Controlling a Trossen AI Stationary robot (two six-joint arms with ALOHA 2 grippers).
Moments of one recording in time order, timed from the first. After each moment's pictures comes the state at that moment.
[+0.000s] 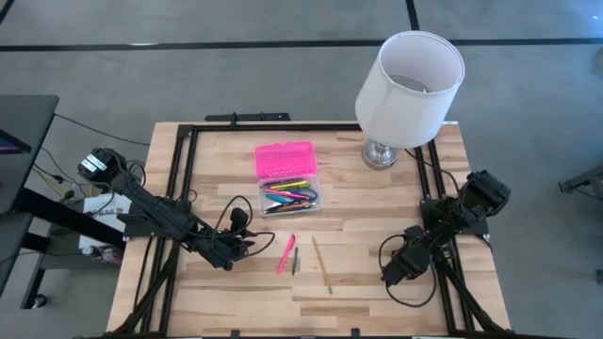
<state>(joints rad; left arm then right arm) -0.59 1.29 0.52 -0.12 -0.58 0.17 0.77 1.73 0.76 -1.09 -0.38 2.07</state>
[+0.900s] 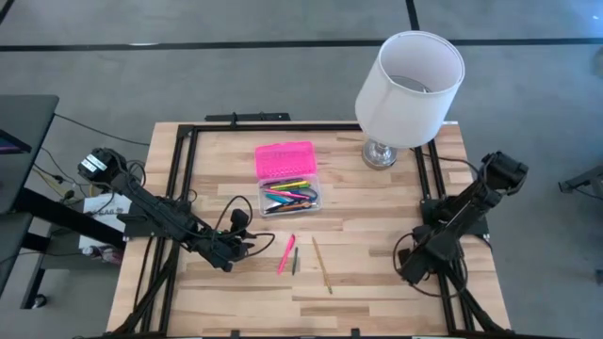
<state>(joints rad) -0.59 1.29 0.52 -0.11 -0.55 0.16 0.89 1.49 0.59 -0.93 -0.32 2.23</state>
